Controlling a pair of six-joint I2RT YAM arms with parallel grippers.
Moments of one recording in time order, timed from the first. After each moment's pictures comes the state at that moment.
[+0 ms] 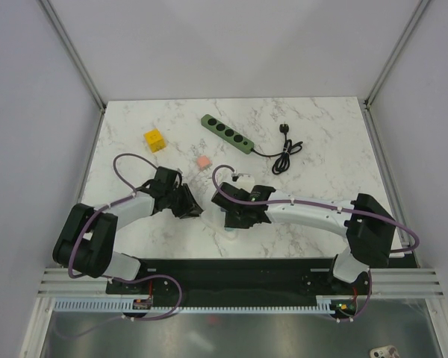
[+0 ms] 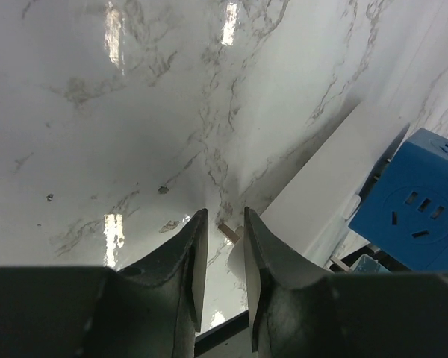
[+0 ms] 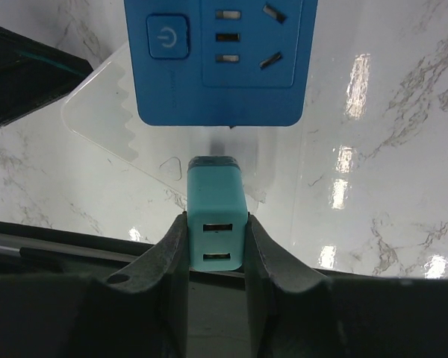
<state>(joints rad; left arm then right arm) -0.35 1.43 0.60 -0.19 0.36 -0.76 1.10 1.63 1.19 -0.72 0.27 1.12</state>
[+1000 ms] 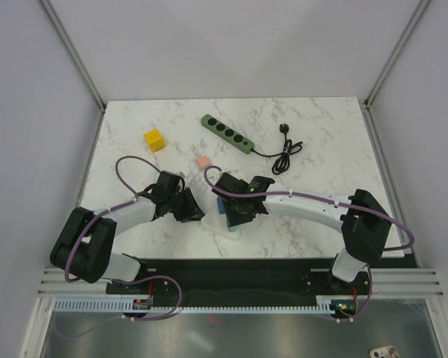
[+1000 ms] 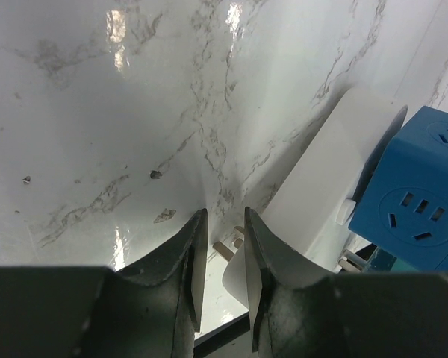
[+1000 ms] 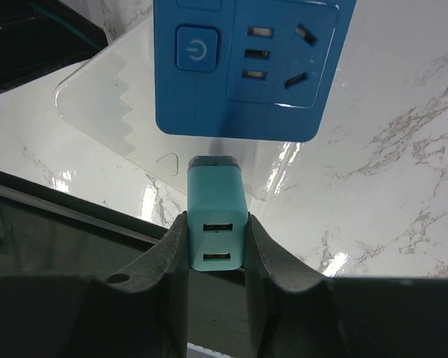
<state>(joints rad) -0.40 1.39 0.55 -0.16 0.32 -0.77 1.04 1.67 1.26 -0.77 0.13 0.76</state>
